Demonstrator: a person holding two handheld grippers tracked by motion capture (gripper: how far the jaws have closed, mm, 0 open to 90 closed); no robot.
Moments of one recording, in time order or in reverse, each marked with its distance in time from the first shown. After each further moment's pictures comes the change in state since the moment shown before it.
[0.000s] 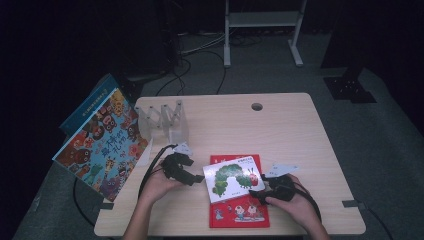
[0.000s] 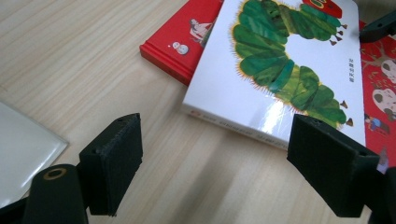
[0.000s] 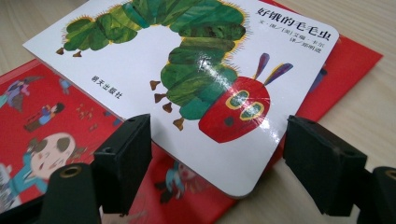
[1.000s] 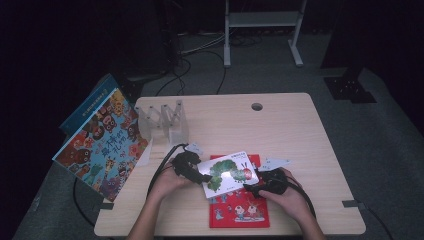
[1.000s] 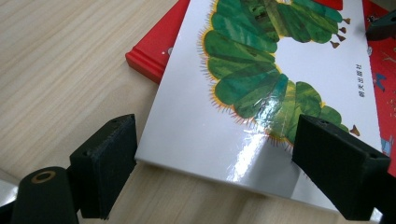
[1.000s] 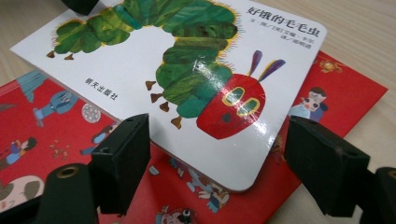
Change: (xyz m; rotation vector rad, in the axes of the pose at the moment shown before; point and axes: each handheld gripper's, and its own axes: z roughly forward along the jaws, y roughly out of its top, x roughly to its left) left arm 0.004 0.010 0.033 0.059 -0.020 0.018; right arm -0.004 0.016 0.017 -0.010 -0.017 -0.011
